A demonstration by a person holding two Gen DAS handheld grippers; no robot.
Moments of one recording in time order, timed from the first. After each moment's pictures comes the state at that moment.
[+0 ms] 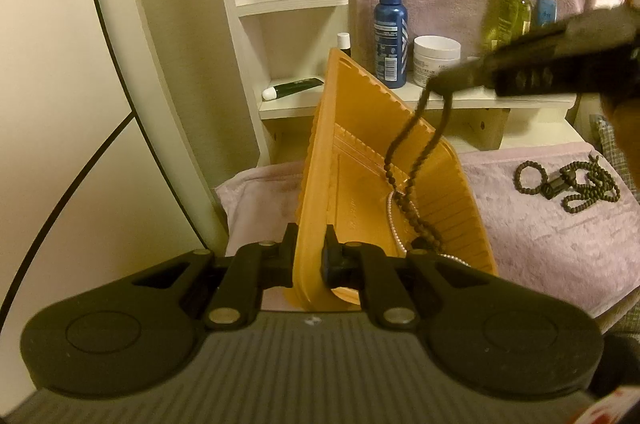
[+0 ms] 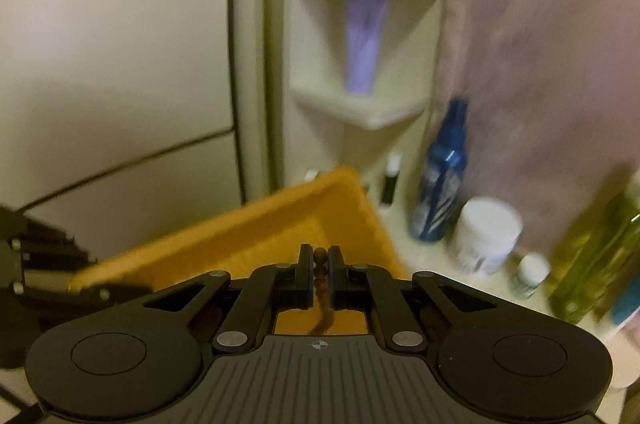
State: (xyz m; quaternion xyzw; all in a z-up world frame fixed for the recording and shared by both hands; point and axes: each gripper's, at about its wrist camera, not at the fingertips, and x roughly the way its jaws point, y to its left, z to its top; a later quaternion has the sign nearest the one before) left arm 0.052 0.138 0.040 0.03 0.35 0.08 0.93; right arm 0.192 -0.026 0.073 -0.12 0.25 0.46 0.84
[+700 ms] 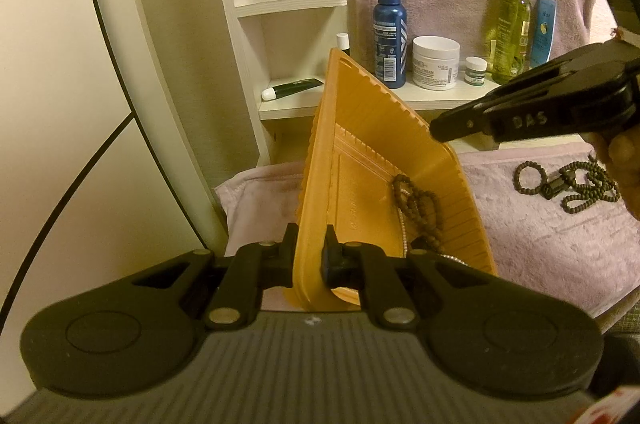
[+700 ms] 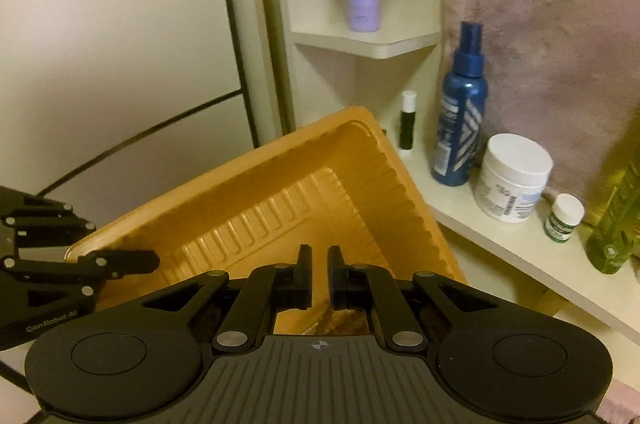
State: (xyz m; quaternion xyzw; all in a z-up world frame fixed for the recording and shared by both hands) left arm 0.053 0.138 0.040 0.03 0.35 0.08 0.93; right arm 0.201 -0.028 0.050 -0.09 0.30 0.47 0.82
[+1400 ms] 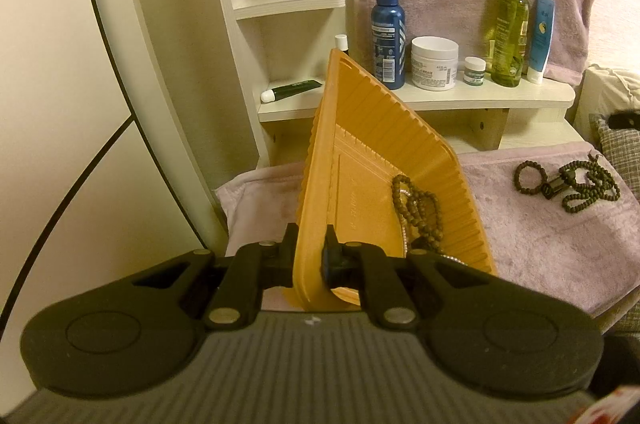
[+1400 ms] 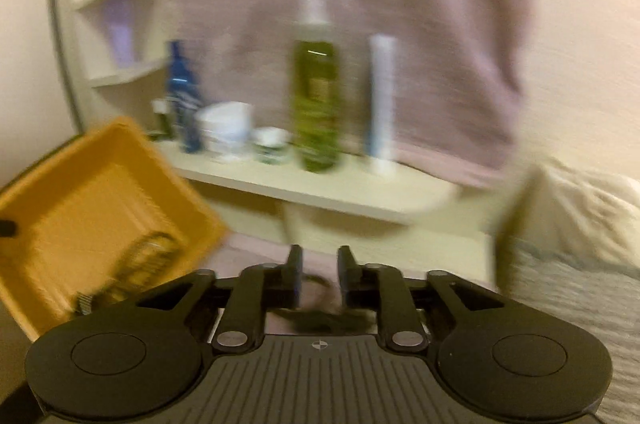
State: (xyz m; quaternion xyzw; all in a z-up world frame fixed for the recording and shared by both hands) left arm 0.052 0.138 0.040 0.03 0.35 0.08 0.93; right arm 0.202 -0.240 0.016 -0.02 0.28 0.26 0.92
